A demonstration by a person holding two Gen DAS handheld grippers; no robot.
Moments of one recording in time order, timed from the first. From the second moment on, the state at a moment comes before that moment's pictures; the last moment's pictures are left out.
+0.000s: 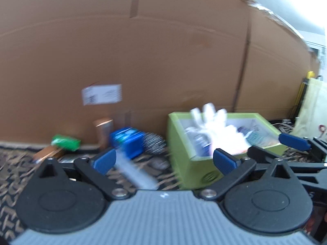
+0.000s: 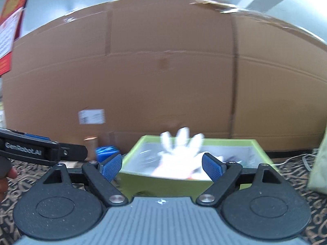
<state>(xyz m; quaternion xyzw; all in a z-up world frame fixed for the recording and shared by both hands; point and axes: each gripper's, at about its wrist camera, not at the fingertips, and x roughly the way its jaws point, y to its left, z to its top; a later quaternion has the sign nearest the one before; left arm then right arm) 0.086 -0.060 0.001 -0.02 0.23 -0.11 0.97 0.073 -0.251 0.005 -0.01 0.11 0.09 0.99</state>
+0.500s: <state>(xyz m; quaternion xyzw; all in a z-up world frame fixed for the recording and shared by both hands) 0.088 0.055 -0.057 -0.09 0.30 0.02 0.95 0.075 -0.169 -0.044 0.00 0.21 0.19 0.96</state>
